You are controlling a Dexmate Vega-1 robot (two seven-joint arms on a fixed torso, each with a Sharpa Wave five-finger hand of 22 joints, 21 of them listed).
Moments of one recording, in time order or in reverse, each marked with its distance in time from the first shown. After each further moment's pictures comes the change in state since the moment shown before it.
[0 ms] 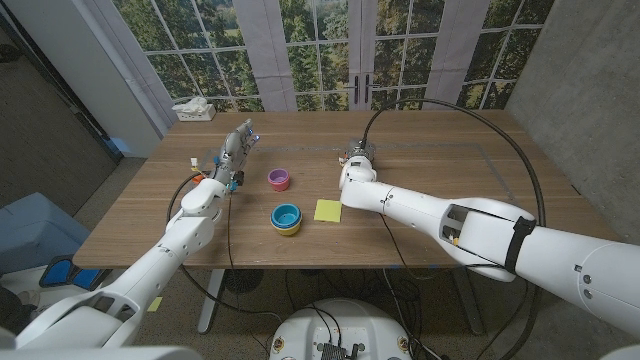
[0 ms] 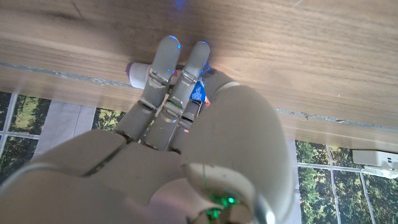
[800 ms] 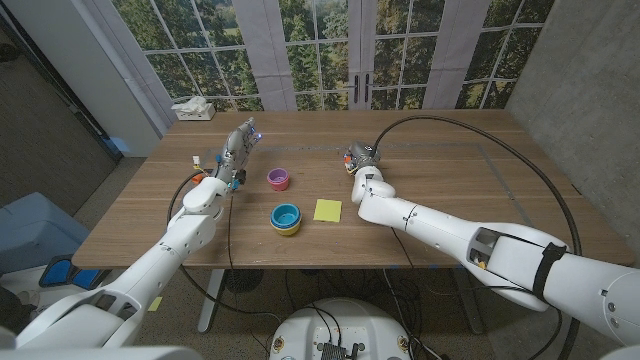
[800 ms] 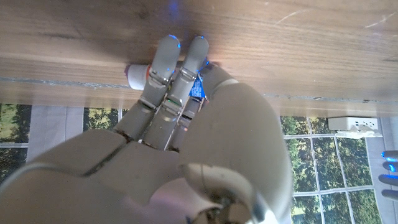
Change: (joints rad) left arm -0.004 -0.001 0.006 -0.010 0.009 0.005 0.002; left_hand 0.000 0.000 -0.004 -0.004 0.000 0.000 0.000 0.000 0.000 0.000 0.000 0.000 0.000 0.000 0.000 0.000 -0.003 0.000 0.000 -0.004 0.000; right arm -0.136 -0.145 0.099 -0.216 -0.041 0.157 -0.101; right_hand 0.010 0.010 0.003 -0.005 -0.016 0.042 -0.041 0.031 0.031 0.024 -0.023 0.015 0.033 0.019 -0.002 -0.026 -0.015 0.005 -0.005 0.000 -0.005
